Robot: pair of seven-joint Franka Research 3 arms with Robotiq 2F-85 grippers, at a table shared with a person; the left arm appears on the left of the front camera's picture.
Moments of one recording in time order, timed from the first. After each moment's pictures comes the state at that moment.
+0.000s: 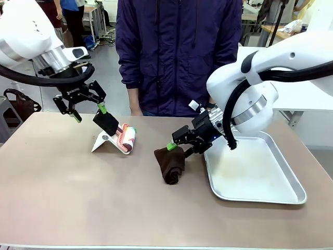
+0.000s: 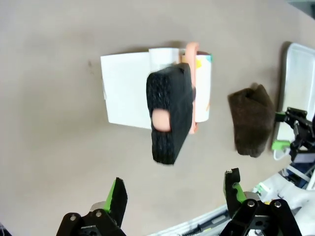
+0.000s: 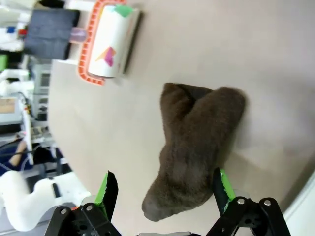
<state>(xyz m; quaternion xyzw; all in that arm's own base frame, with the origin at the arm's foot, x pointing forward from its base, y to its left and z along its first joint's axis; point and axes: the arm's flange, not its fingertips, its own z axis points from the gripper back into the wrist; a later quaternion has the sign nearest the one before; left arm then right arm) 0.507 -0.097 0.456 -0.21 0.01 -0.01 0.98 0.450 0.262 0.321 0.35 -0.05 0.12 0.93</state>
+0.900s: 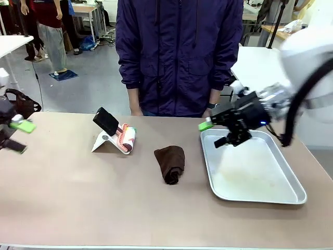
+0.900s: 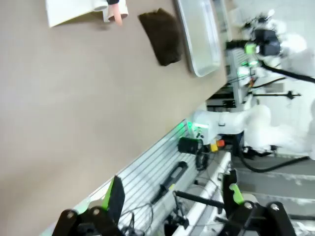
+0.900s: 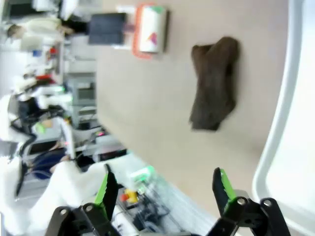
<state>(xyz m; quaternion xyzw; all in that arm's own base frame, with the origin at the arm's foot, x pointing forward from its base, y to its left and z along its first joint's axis) 0.296 0.053 0.456 -0.47 -0.04 -0.10 0.87 0.369 0.157 0.422 0.46 -0.04 0.04 0.89</state>
